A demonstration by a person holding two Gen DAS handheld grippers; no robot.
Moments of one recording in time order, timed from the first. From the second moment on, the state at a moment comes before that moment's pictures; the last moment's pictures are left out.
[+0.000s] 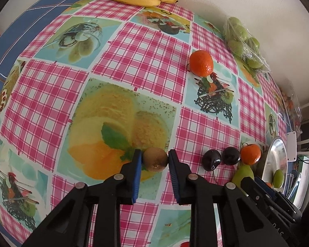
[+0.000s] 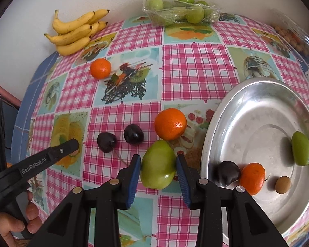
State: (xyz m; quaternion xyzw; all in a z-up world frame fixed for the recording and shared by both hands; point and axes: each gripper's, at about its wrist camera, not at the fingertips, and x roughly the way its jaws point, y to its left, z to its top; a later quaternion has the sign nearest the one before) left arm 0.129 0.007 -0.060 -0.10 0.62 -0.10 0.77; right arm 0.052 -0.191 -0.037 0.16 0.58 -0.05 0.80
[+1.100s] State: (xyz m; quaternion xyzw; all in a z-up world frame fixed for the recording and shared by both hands) left arm 0.124 0.002 -0.032 -0.08 0.60 -0.11 0.79; right arm 0.052 -0.185 -0.044 0.15 0.59 -0.04 0.79
